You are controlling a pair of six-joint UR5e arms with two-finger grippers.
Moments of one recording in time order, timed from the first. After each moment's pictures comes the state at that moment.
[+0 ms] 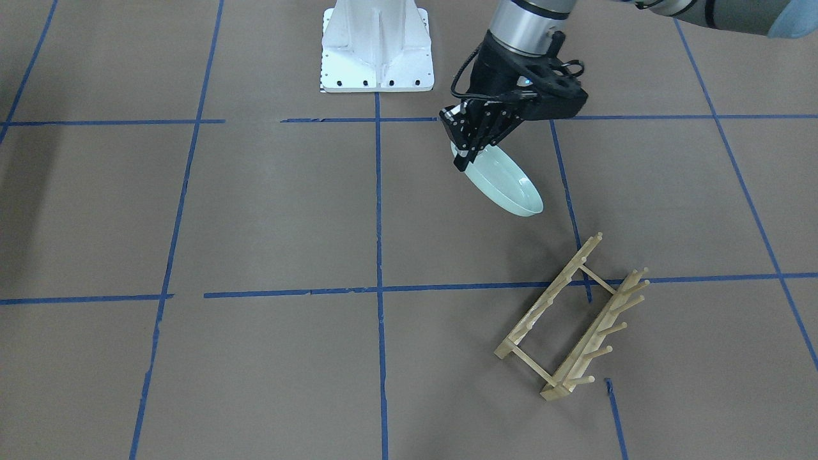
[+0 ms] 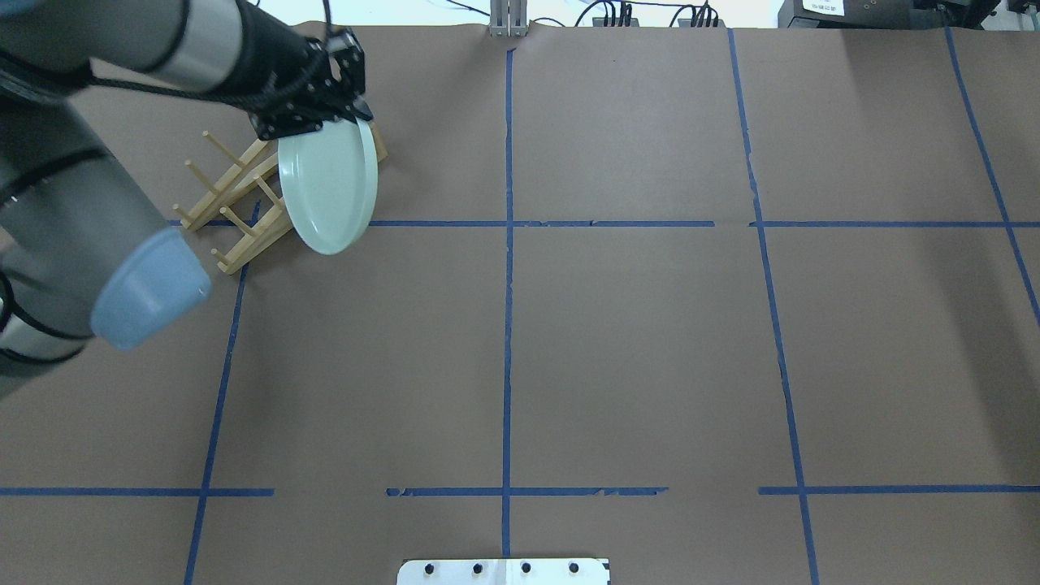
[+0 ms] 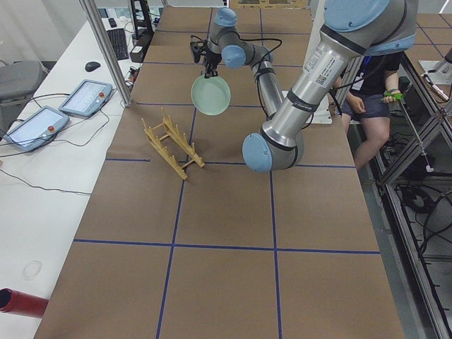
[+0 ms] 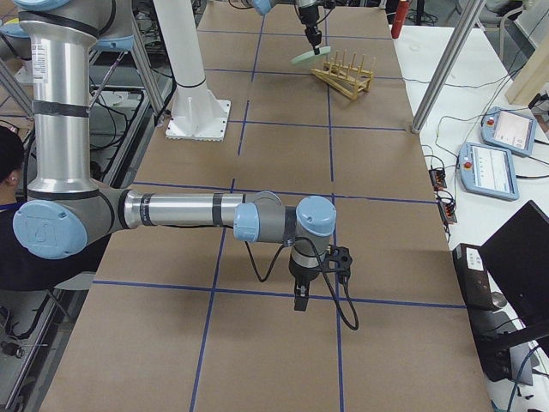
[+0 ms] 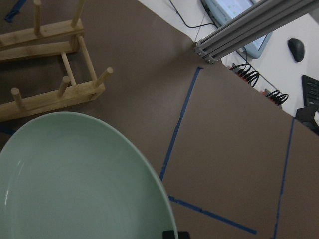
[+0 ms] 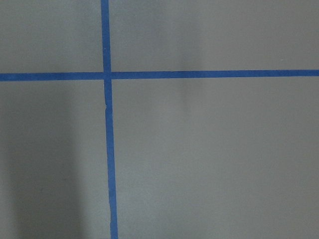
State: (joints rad) left arm -0.67 -2.24 -1.99 -1.47 -1.85 -1.52; right arm 1.54 -1.63 1.67 -1.64 2.19 0.06
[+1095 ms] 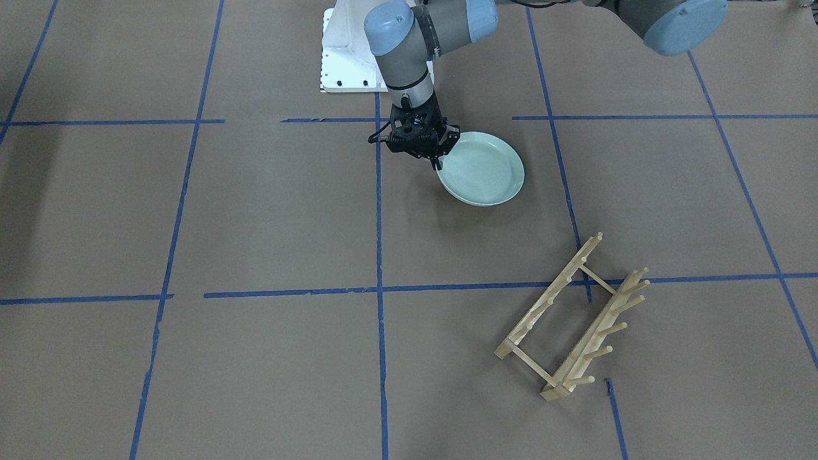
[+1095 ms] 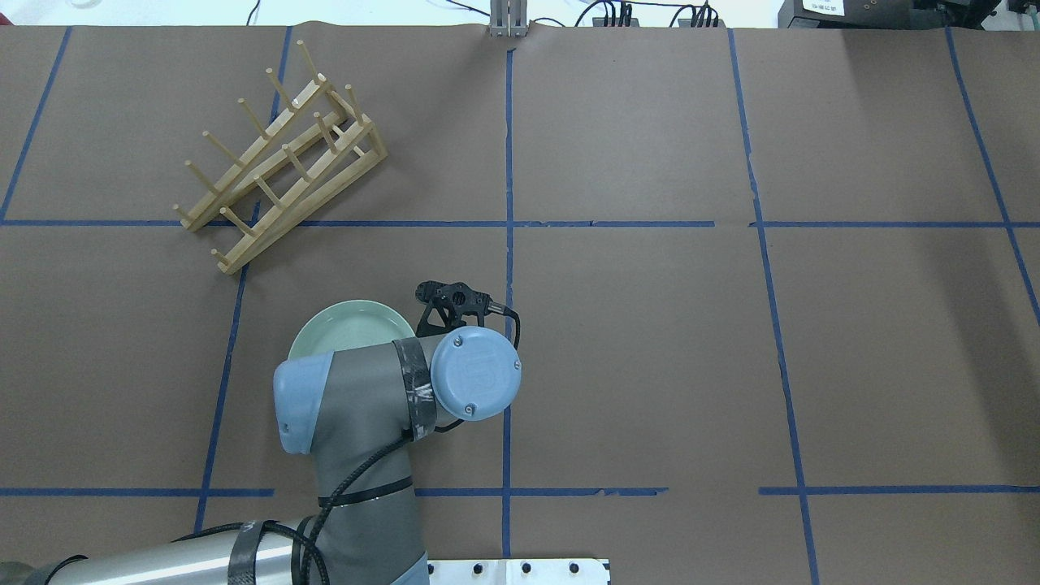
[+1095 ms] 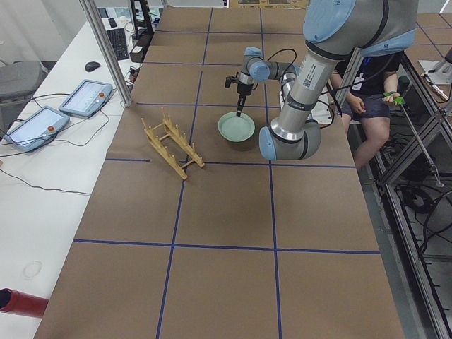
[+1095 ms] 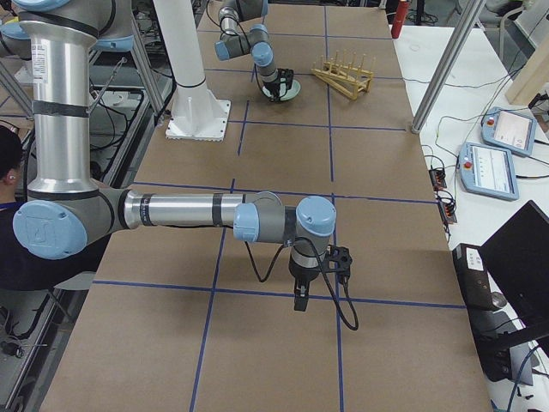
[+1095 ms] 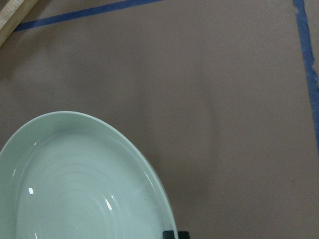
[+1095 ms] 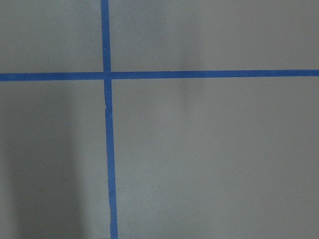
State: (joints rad) left arm -0.28 -2.32 -1.69 -1.20 -1.49 -1.20; right arm 1.54 -1.63 1.67 -1.64 2.19 0.06
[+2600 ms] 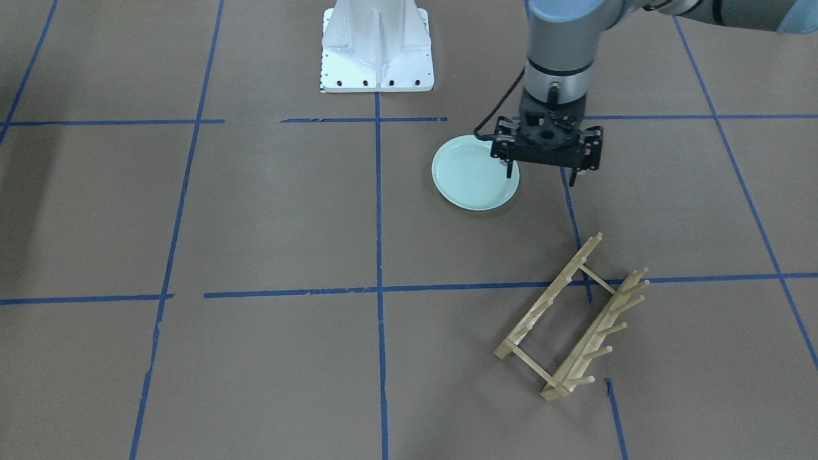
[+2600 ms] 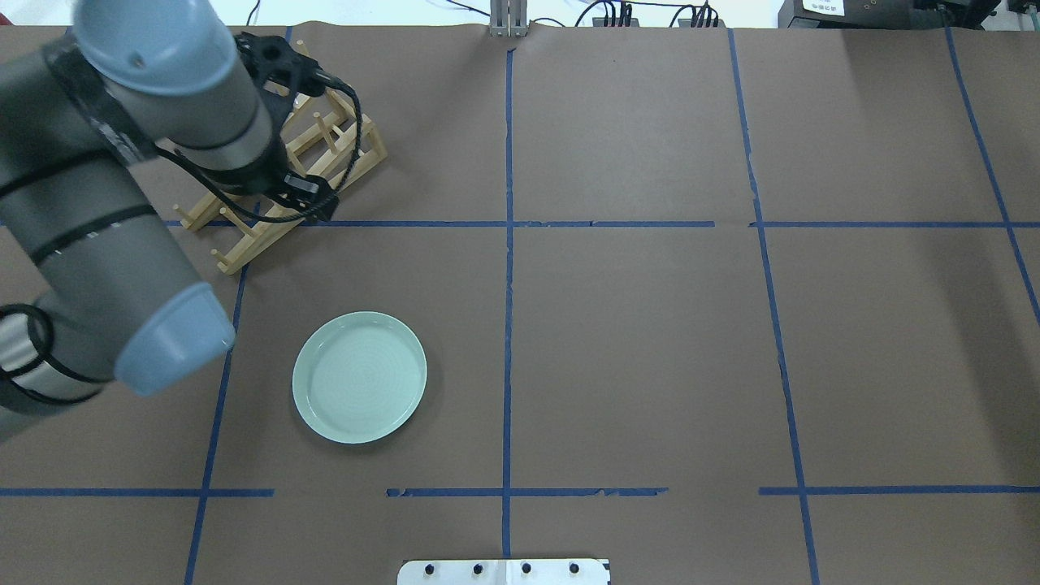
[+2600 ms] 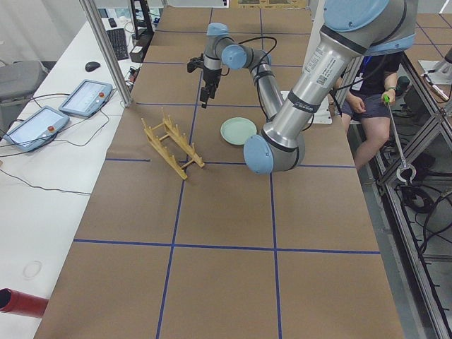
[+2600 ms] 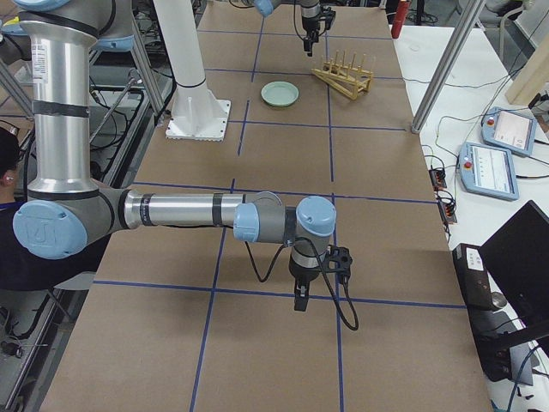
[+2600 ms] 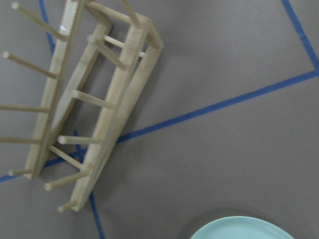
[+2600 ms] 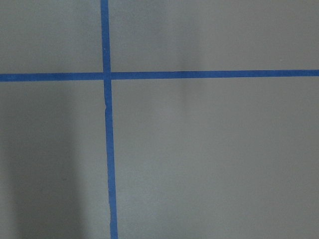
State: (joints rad) left arm -0.85 -2.16 -1.97 -1.19 -1.92 -0.56; right arm 1.54 -1.63 1.67 -1.64 2.19 0.06
